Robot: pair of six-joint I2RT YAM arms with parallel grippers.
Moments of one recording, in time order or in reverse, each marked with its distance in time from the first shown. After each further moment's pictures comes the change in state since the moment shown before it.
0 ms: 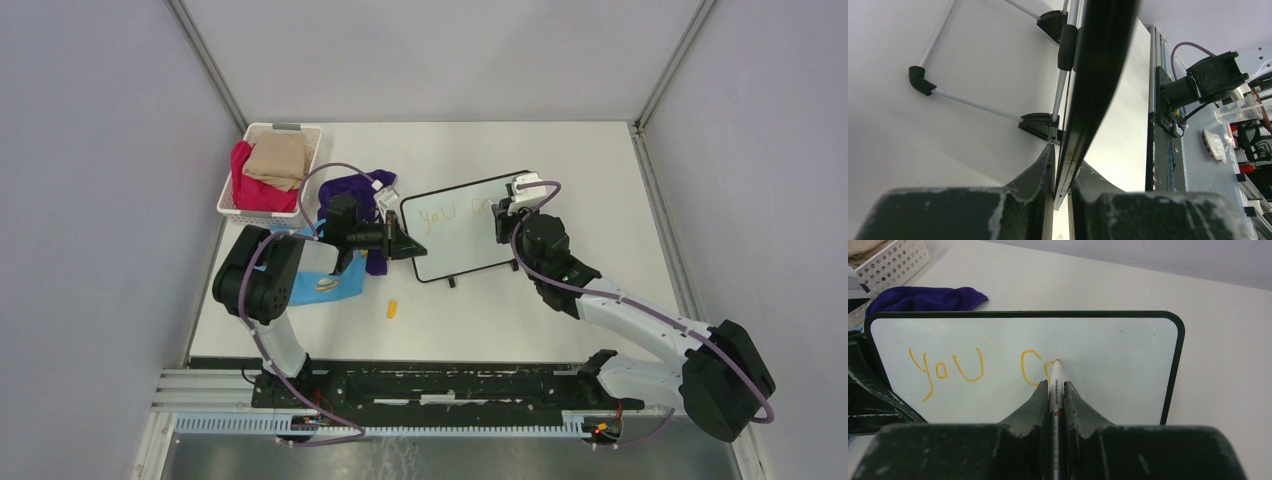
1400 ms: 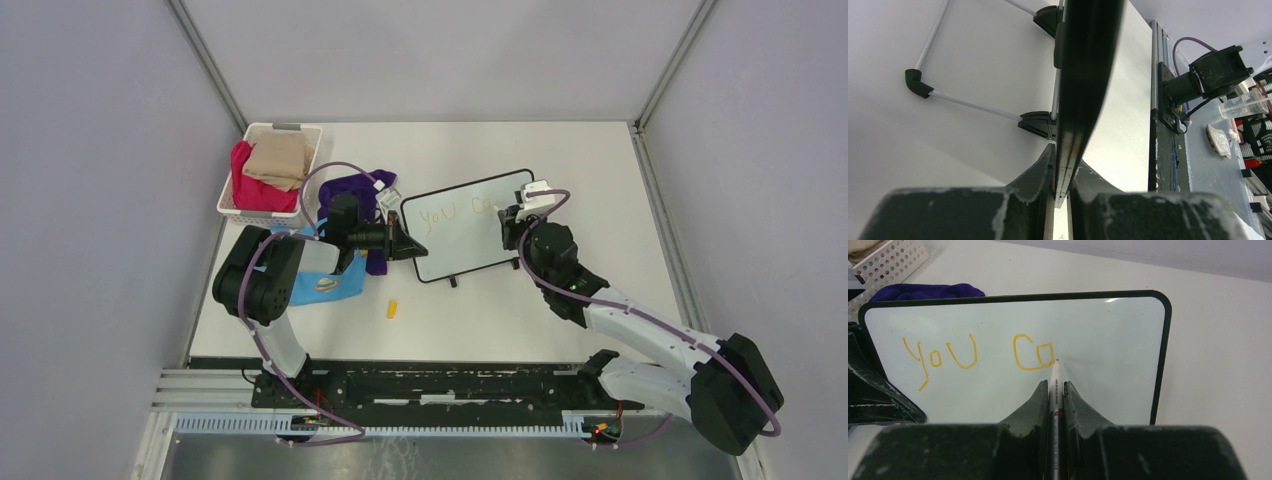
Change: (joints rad) left arm -0.009 -0.003 0.007 -0.024 0.000 0.032; right arm -0.012 -0.063 -0.065 -0.002 -0.006 0.011
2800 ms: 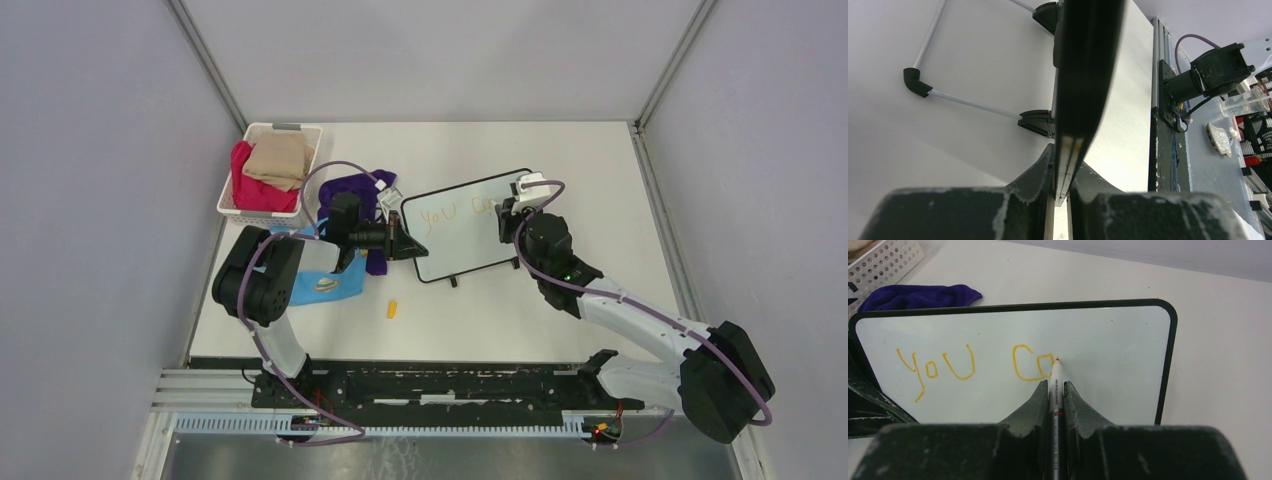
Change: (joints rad) left arm -0.005 -0.006 0.013 -0.045 -0.002 0.024; right arm -0.022 0.067 0.057 0.003 -0.018 0.001
